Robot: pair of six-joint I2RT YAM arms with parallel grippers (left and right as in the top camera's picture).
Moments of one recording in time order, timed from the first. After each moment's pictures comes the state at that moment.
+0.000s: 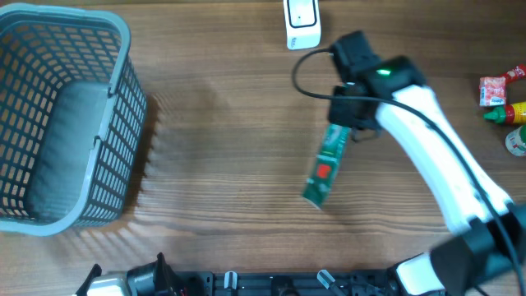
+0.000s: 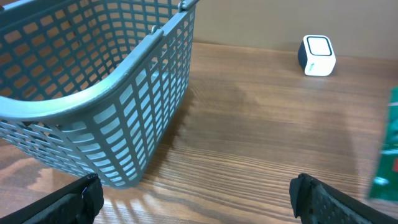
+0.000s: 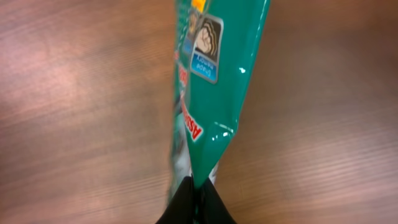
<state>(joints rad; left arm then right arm) 0.30 0.06 1.17 -1.48 0.13 0.03 0.38 1.66 1.54 -1.25 0.14 0.64</state>
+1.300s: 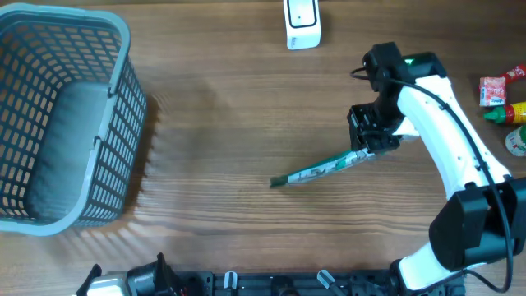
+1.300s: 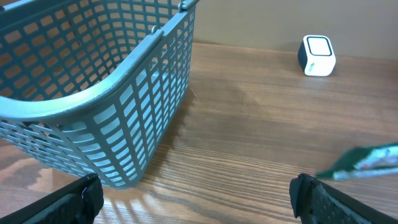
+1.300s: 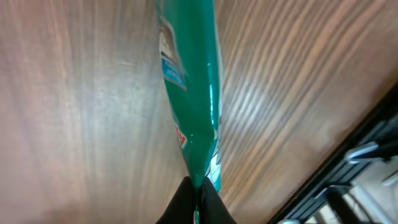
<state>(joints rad) 0.30 0.06 1.17 -1.48 0.13 0.03 0.19 1.75 1.47 -1.39 -0.20 1.50</state>
